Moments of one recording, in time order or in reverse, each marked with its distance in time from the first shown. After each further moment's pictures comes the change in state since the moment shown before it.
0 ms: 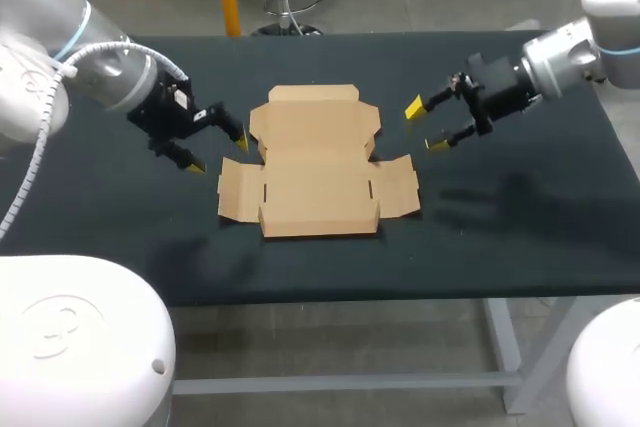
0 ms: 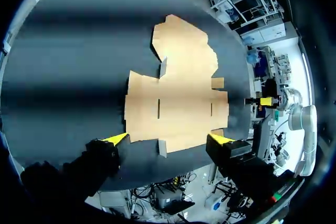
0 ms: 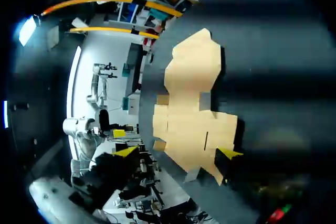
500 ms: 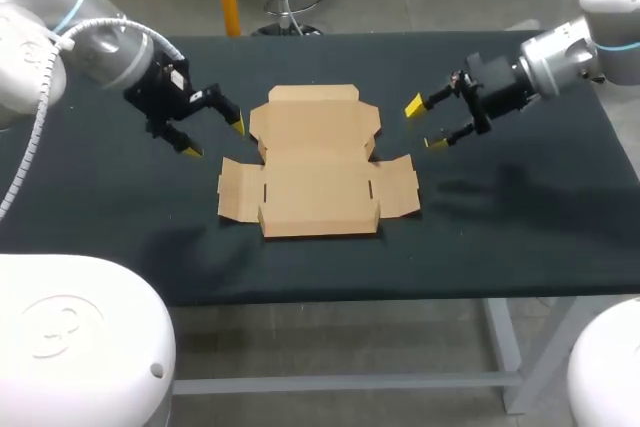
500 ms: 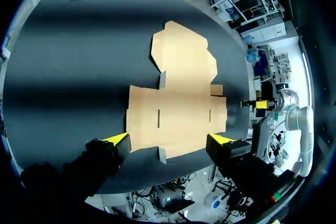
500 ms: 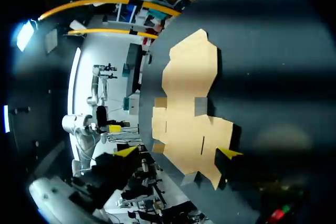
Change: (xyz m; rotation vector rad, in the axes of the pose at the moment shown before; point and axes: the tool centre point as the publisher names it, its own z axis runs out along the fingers) left arm 0.001 -0.026 -0.007 -0.021 0.000 0.006; right arm -0.009 0.012 0.002 0.011 0.011 0.017
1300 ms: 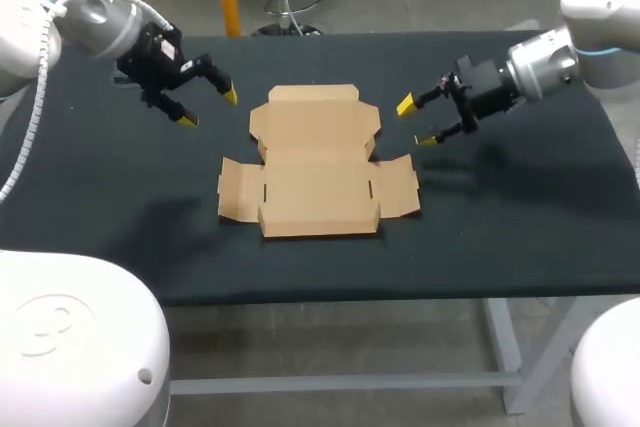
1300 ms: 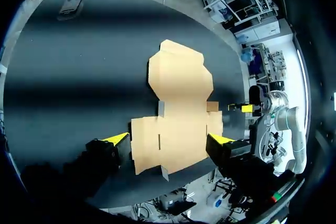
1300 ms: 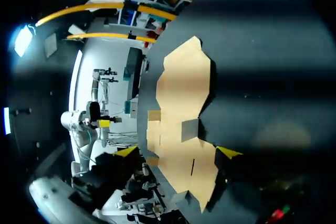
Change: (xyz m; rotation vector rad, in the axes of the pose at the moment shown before) left arm -0.004 -0.064 -0.011 0.008 0.040 0.046; right arm -0.026 0.040 0.022 -0.025 0.021 -0.009
